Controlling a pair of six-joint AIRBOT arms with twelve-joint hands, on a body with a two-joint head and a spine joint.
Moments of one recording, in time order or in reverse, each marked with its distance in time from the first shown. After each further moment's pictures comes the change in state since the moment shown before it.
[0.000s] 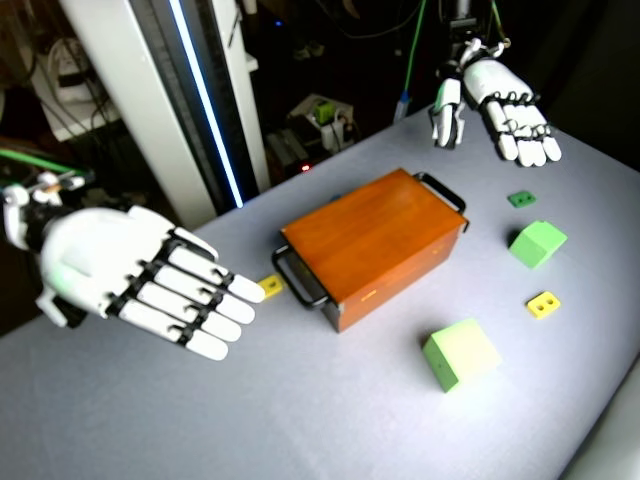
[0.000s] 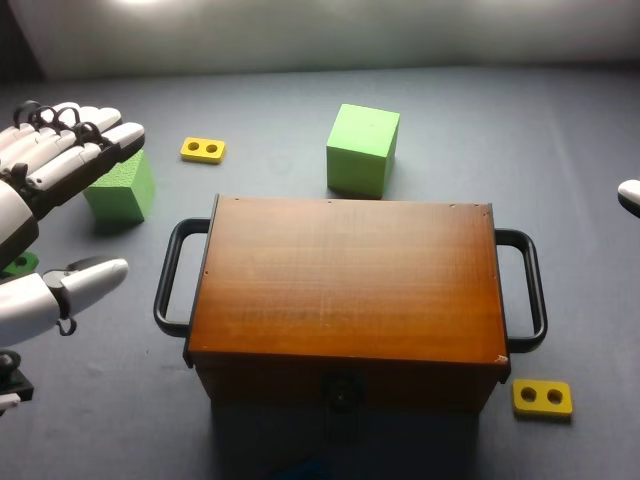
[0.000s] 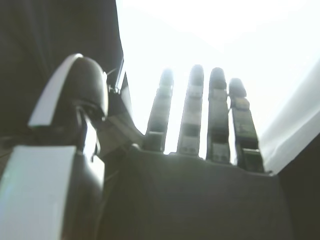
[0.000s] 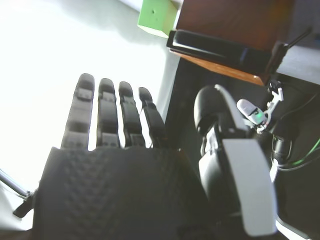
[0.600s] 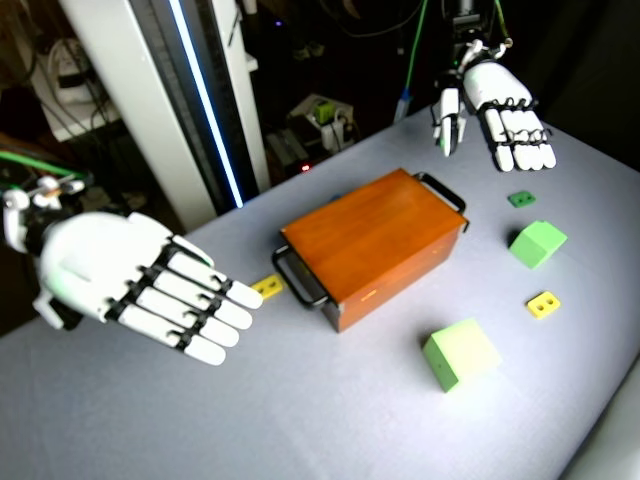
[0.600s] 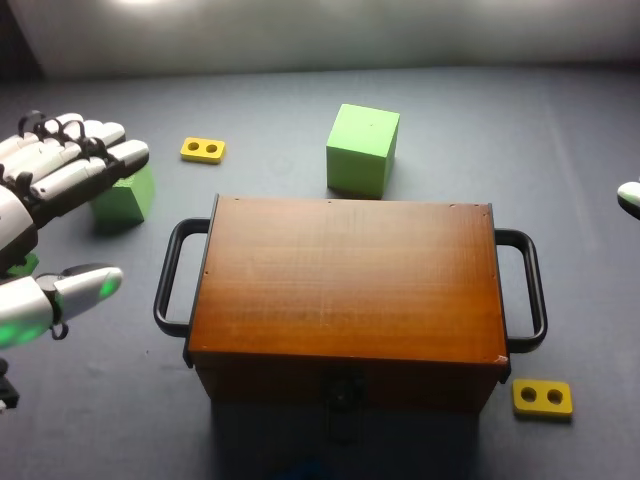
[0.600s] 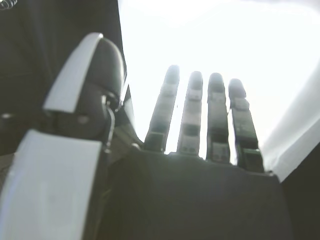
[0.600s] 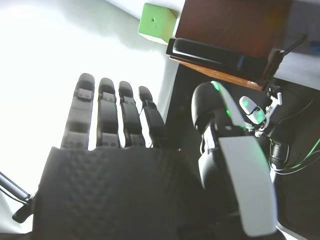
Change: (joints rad) left arm -0.002 0.026 0.002 0.042 0.067 -0.012; right arm 0.000 -0.003 0.008 -0.003 -0.007 0.000
